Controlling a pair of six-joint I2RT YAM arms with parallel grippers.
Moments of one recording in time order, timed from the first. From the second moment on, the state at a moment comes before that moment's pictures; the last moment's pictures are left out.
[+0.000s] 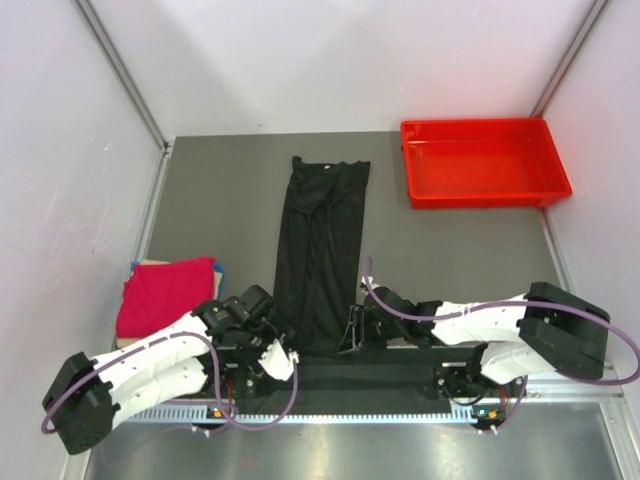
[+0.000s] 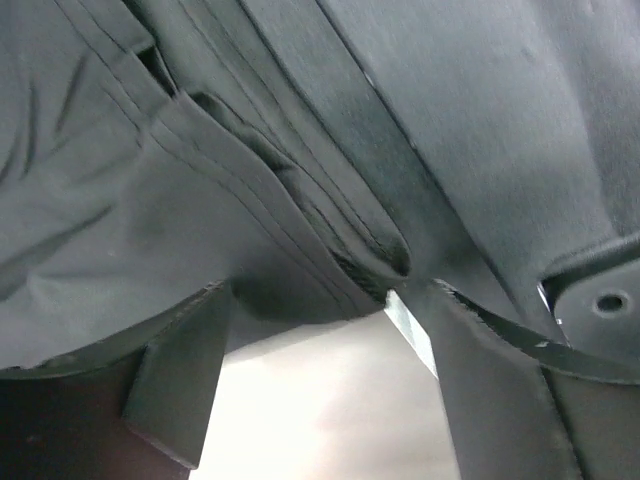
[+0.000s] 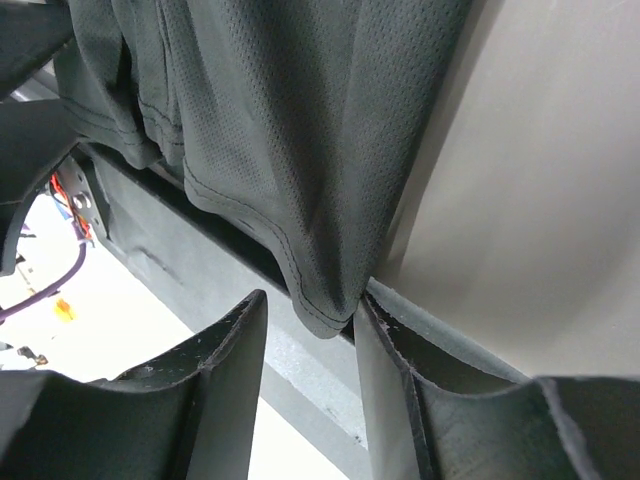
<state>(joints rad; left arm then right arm) -0.80 0.86 0.37 -0.77 0.32 1.40 1.12 1.34 0.43 0.08 -0.17 1.14</state>
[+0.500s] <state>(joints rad) -0.89 0.85 0.37 -0.72 0.35 1.26 1.10 1.38 0.43 0.12 -0.22 1.14</state>
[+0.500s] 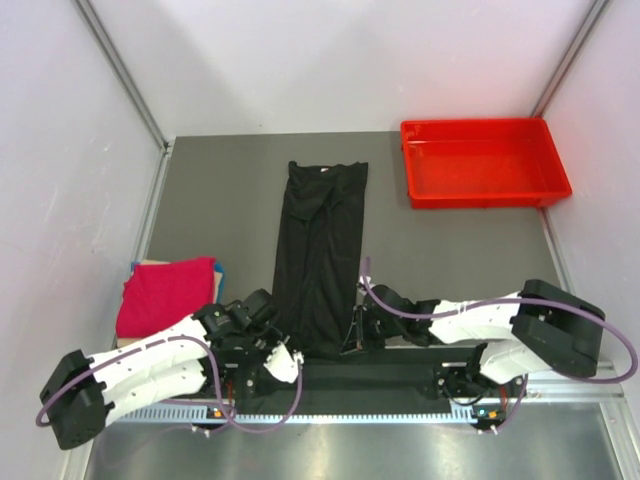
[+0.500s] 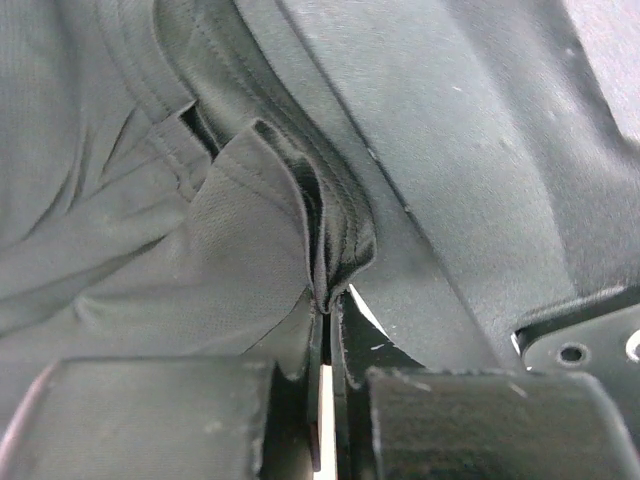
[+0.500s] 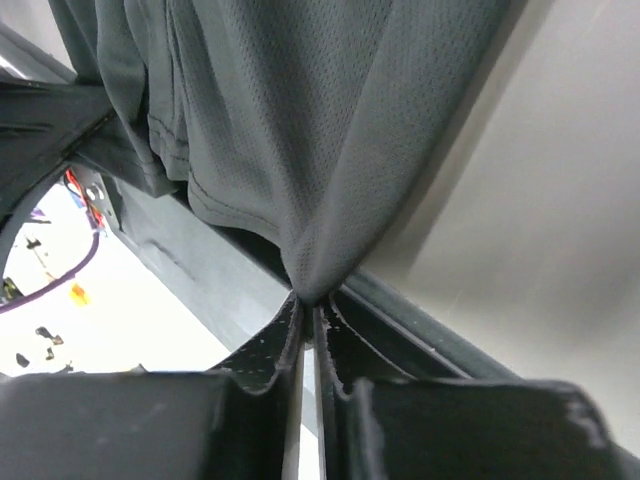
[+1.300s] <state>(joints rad) -0.62 1.26 0.84 -0.52 0.27 0.96 0.65 1.49 0.77 -0.08 -0.36 0.83</state>
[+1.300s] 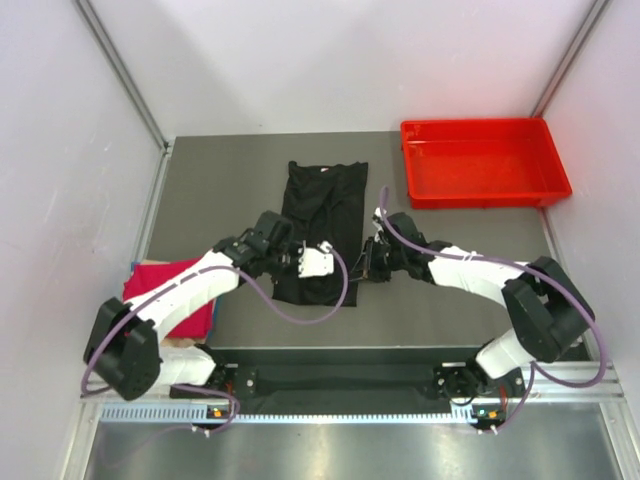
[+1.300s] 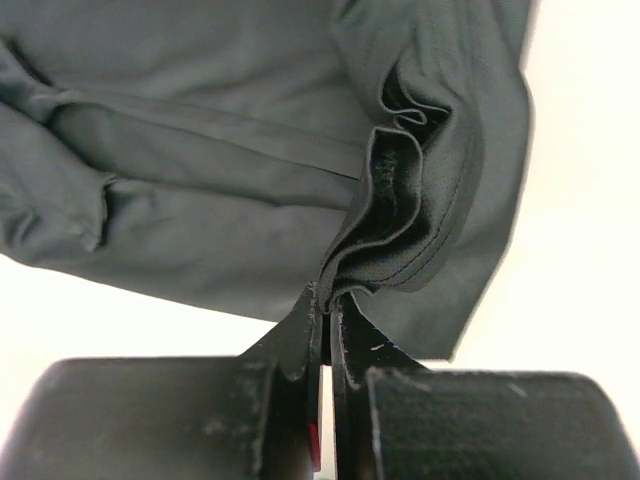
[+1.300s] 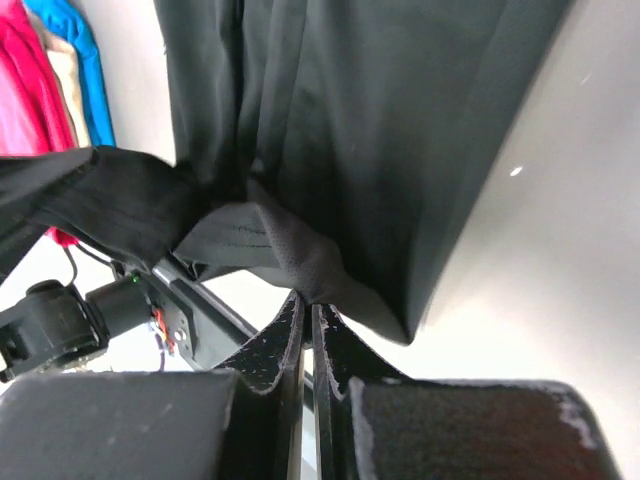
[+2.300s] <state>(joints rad) -0.36 1.89 1.38 -0.56 0.25 0.81 0.44 1.84 1.10 -0.08 -0.46 0.71</state>
